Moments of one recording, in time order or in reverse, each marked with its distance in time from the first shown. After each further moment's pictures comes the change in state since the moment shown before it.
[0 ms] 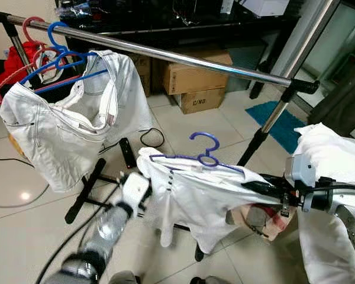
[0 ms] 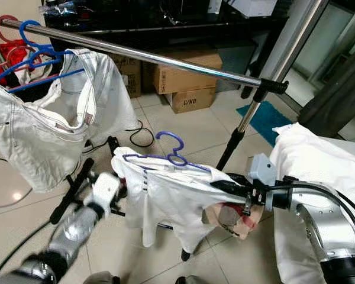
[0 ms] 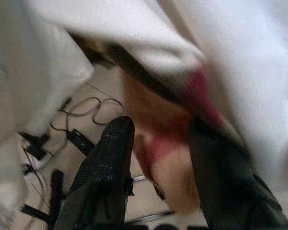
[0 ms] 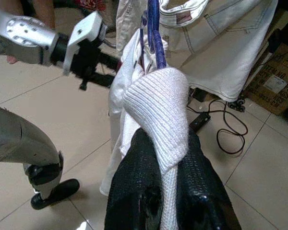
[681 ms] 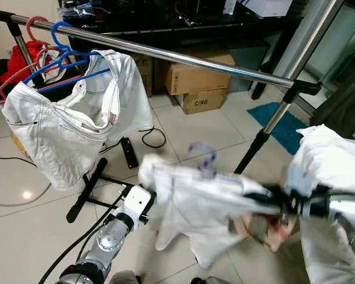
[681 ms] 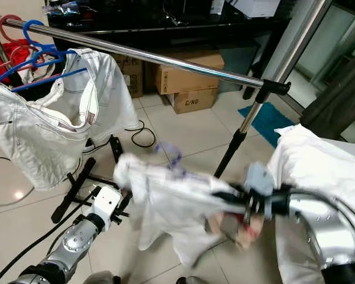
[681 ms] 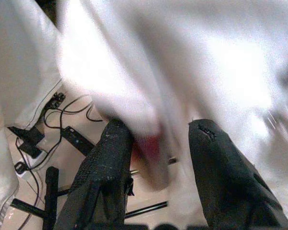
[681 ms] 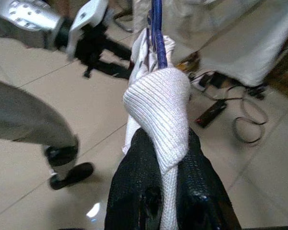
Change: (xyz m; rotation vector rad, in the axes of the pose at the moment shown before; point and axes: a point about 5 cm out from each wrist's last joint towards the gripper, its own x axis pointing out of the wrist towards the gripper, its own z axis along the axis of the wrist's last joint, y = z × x) left arm -0.010 -0.007 -0.009 0.024 -0.001 -0.032; right arm 0.003 0.015 -0.016 0.025 0.071 0.065
